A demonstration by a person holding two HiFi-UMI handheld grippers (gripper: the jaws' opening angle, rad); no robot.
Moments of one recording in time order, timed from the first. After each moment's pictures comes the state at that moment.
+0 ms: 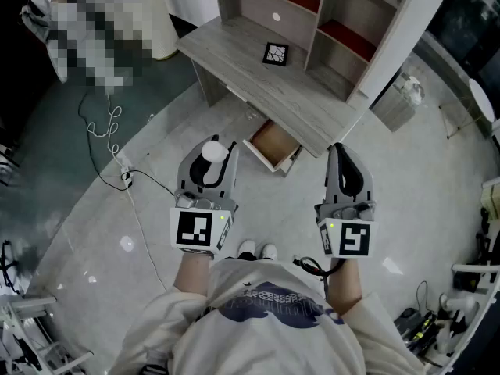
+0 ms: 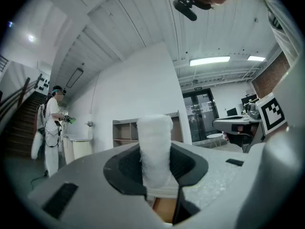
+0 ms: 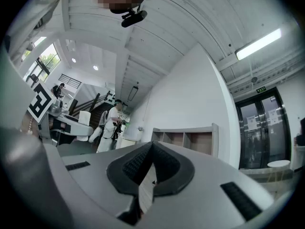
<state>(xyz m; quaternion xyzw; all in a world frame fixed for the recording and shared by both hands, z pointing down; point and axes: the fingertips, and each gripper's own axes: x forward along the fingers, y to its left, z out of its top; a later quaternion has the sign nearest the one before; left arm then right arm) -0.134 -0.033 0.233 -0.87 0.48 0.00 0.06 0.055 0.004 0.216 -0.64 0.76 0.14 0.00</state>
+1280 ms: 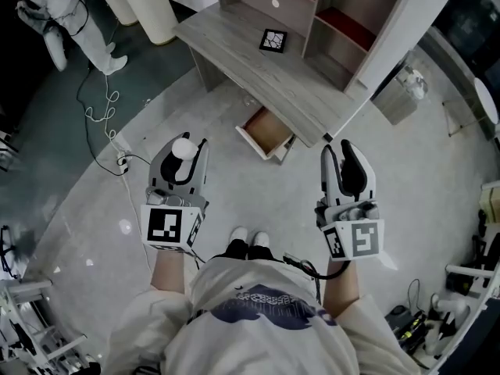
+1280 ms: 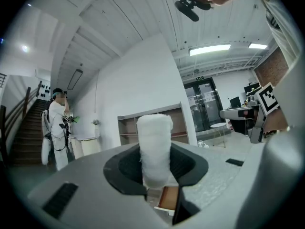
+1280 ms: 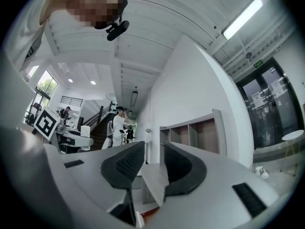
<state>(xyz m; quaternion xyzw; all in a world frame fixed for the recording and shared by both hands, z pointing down) -0.146 -0.022 0.248 -0.85 0.51 -0.06 0.06 0.091 0.017 0.225 -0.59 0.80 0.05 0.06</state>
